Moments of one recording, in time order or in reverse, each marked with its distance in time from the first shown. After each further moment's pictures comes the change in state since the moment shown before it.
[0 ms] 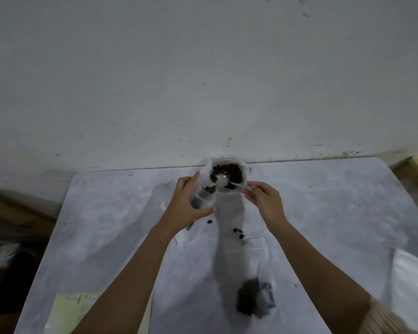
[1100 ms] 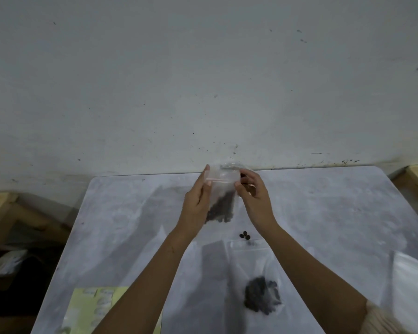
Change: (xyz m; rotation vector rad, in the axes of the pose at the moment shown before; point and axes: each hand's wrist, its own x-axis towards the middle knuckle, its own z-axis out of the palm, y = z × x) left_hand -0.035 0.053 -0.003 -0.397 0.180 0.085; right_hand -0.047 -0.029 0.040 -0.104 -0.167 -0.338
